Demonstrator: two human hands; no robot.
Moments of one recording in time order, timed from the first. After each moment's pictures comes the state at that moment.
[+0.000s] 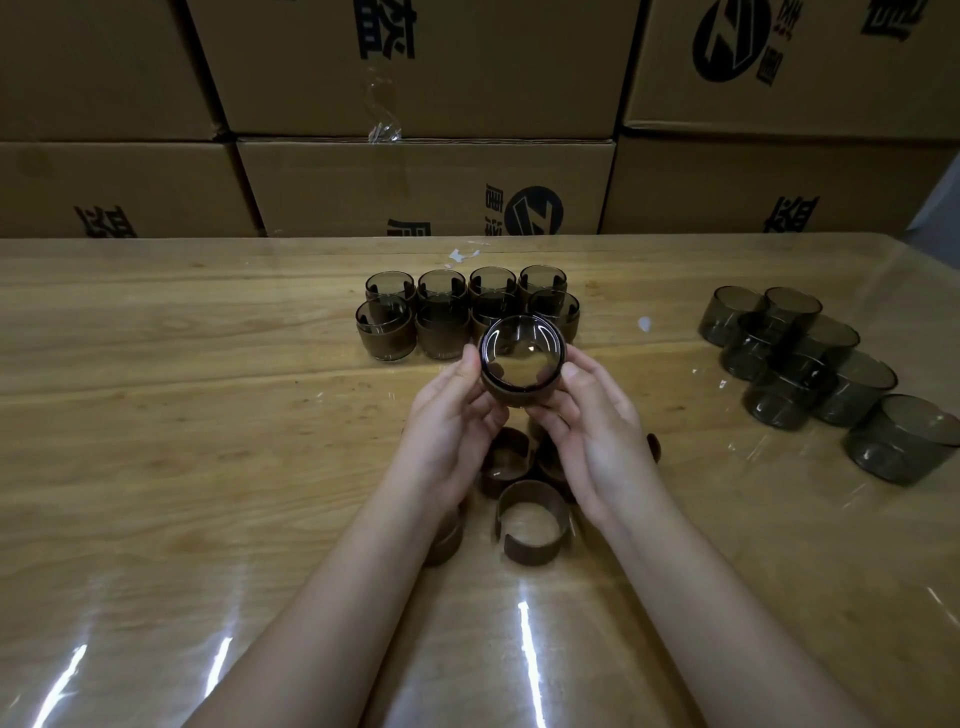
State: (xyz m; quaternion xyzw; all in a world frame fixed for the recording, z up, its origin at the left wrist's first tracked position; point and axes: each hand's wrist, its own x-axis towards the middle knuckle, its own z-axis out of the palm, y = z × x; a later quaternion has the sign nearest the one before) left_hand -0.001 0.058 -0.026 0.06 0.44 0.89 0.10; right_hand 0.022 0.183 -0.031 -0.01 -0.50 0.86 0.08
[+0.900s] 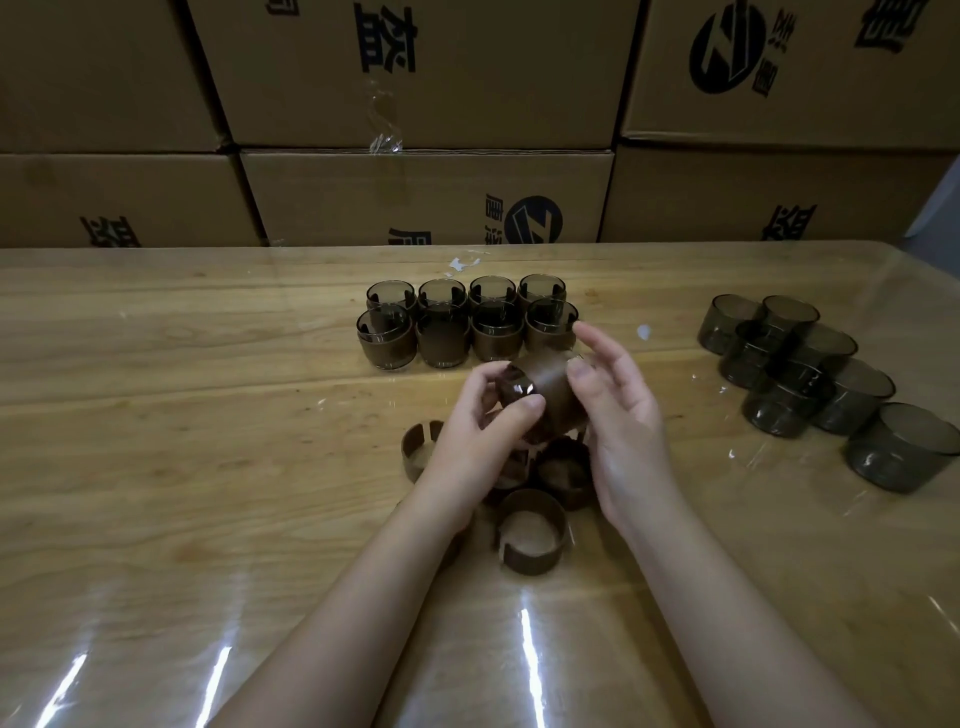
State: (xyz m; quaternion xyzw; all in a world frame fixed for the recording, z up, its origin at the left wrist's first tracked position) left_hand 0.005 0.067 -0.035 0.13 0.62 0.77 0.06; right_hand 0.026 0.199 -0.023 0.06 -0.58 0.80 0.14
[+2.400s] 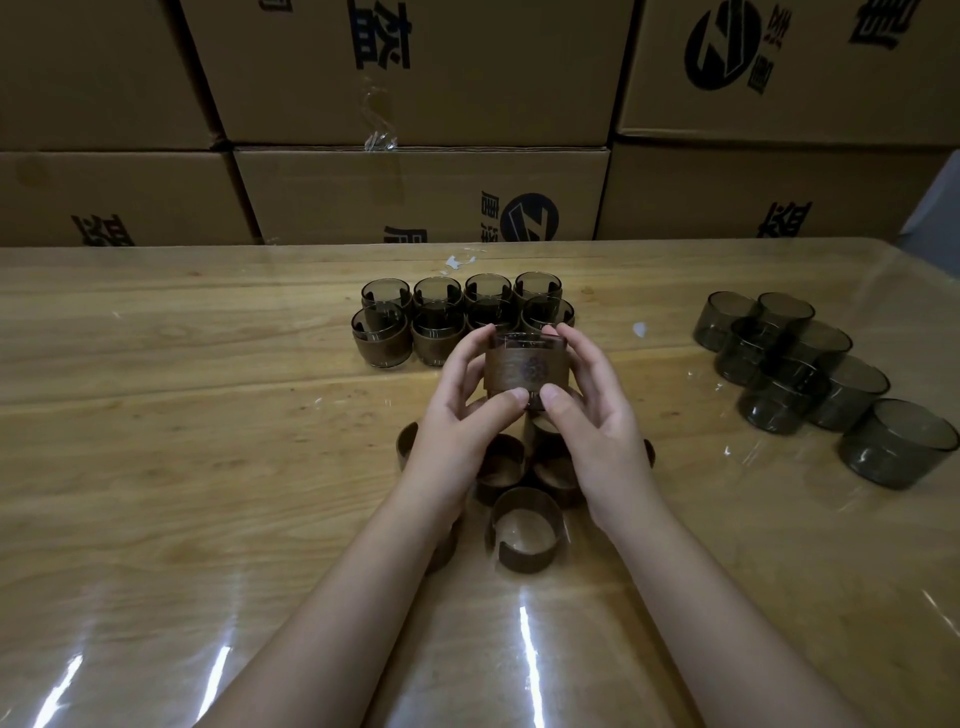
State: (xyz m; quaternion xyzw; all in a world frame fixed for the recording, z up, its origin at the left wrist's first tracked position) left_hand 0.002 0.060 -0.037 0.16 0.60 0.78 0.02; right_hand 0.028 0.195 -0.034 0.12 -0.65 0.73 0.15
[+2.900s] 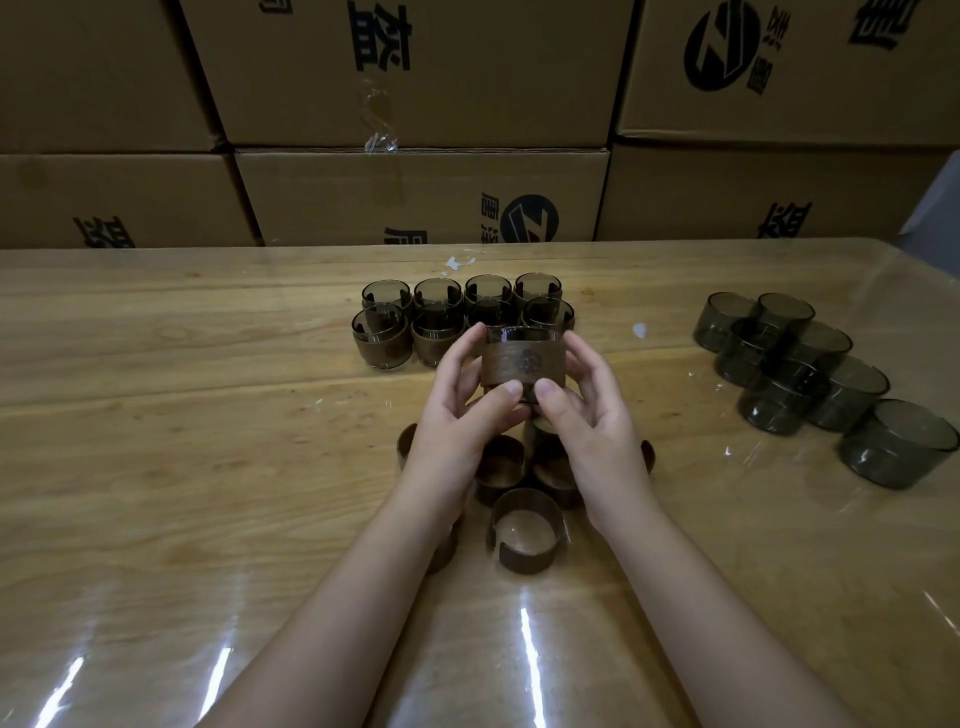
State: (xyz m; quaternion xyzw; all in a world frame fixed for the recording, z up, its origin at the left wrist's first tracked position) left_hand -0.001 0.061 -0.038 0.15 0.57 0.80 0.02; right_hand 0.027 0.192 -0.036 0.07 -0.66 0.73 0.15
